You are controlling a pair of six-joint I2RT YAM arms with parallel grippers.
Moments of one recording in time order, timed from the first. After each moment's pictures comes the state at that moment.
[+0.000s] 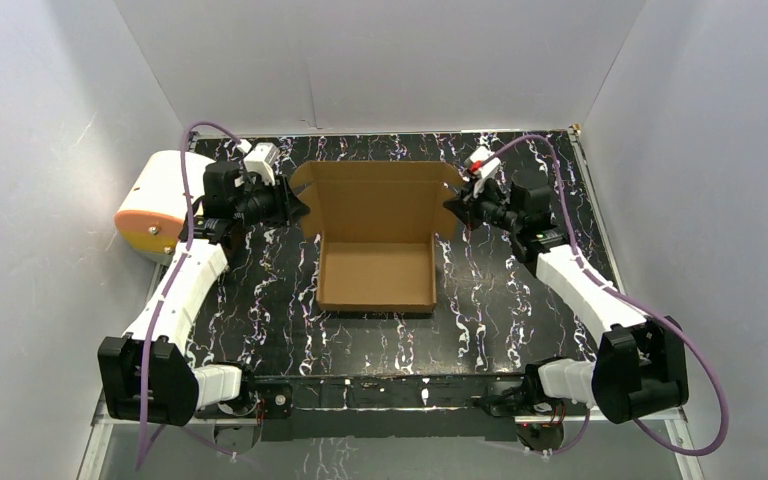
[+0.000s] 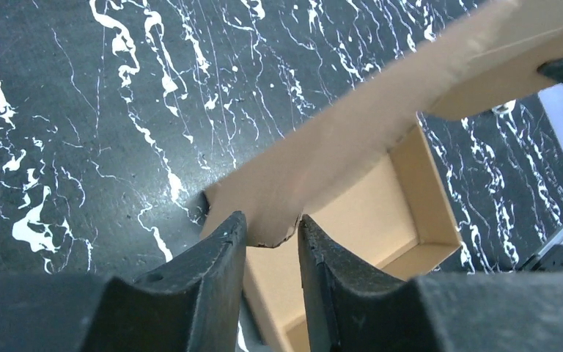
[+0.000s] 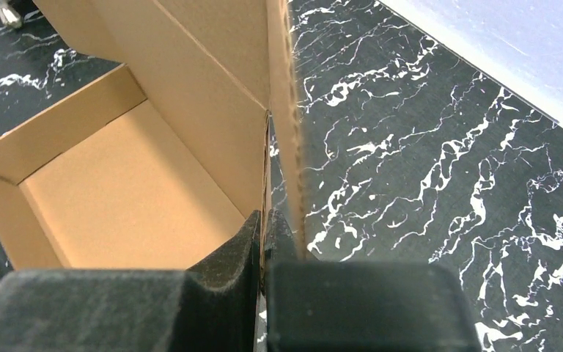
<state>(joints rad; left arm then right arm) -0.12 1.24 1.01 -0.32 0.52 -0.14 0.27 1.24 0.83 0.11 -0.61 -0.18</state>
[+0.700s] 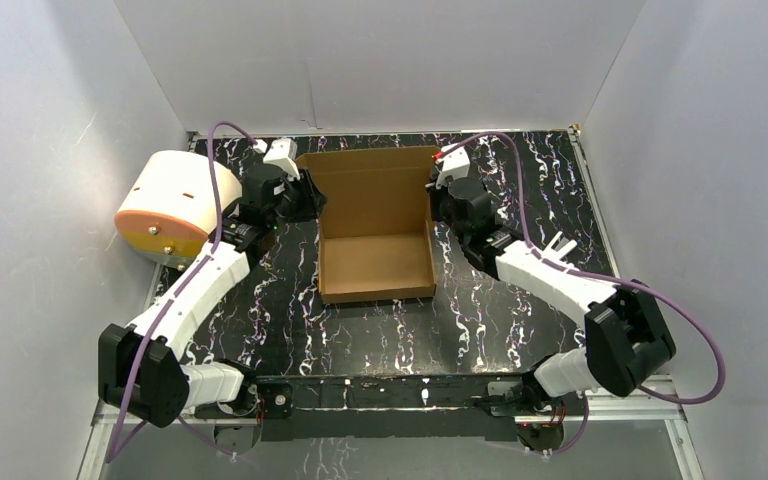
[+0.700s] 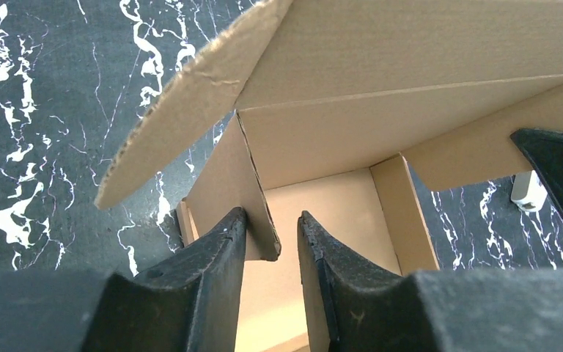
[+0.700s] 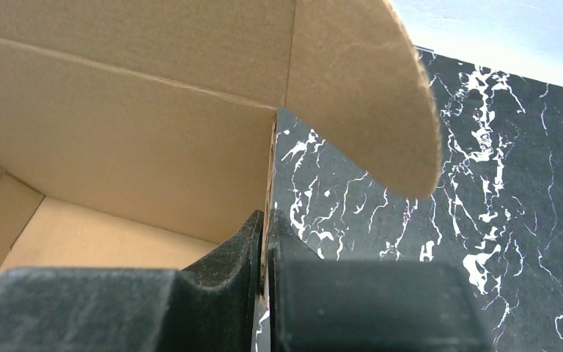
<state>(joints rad) -0.37 1.25 1.00 -0.20 0.04 -0.39 0.63 1.38 0.89 0.22 0.24 0.04</state>
